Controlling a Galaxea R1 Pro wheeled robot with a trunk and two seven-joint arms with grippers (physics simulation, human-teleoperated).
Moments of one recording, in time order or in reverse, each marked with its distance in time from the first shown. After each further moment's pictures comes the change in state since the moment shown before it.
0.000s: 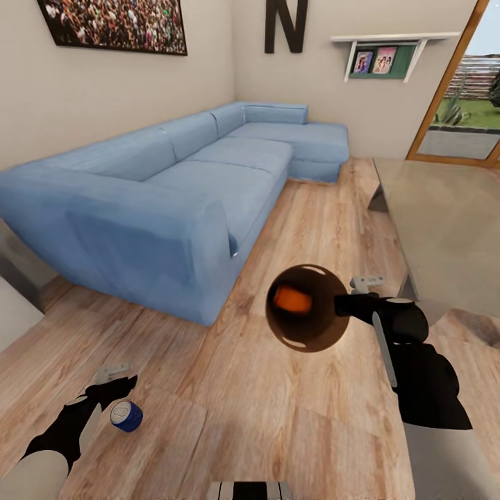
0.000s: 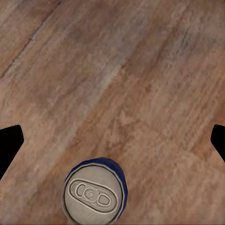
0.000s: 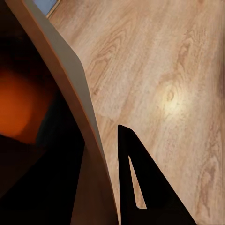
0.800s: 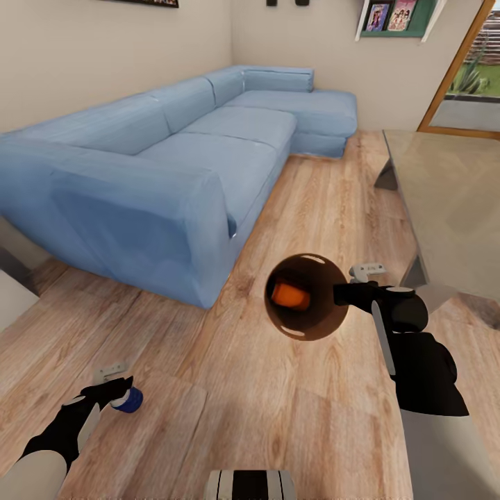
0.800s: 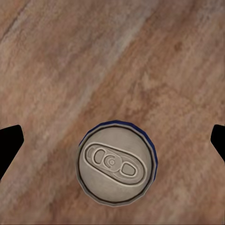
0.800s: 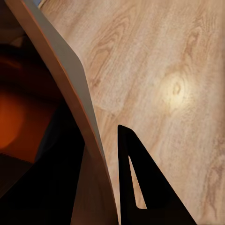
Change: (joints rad) left arm -0.001 0.006 0.008 0.001 0.011 0.009 0.040; right arm -0.054 0.001 0.012 0.002 0.001 0.000 -0.003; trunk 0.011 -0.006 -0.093
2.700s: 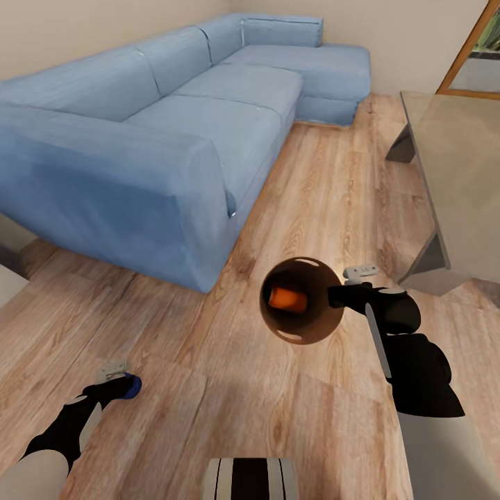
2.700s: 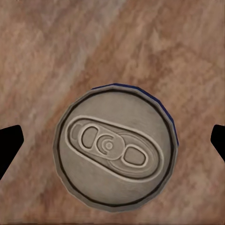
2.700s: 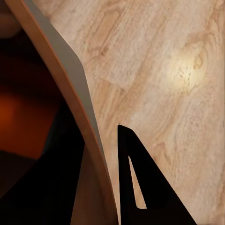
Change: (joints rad) left arm 0.000 -0.006 -0.009 -0.003 0.003 -0.009 -0.002; right arm 0.006 -0.001 0.043 0.003 0.003 0.000 -0.008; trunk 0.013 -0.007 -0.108
